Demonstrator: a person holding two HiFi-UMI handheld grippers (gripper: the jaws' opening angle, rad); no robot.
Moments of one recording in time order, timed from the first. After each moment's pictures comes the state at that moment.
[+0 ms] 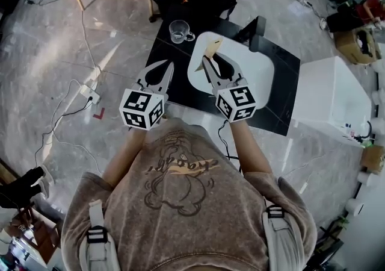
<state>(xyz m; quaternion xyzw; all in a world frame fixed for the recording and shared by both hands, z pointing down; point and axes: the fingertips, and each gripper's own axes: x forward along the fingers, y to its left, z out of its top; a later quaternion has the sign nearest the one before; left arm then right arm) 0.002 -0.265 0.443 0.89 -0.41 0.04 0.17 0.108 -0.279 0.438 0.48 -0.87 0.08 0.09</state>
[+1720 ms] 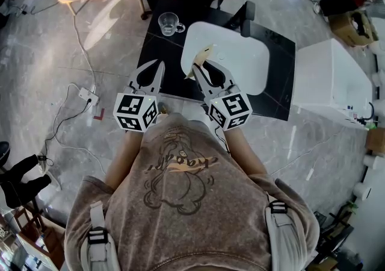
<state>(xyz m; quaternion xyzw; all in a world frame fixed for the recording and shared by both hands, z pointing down) 0.001 -0.240 0.446 0.89 -0.41 0.05 0.17 0.101 -0.219 0.444 0.49 -0.86 0.11 0.07</state>
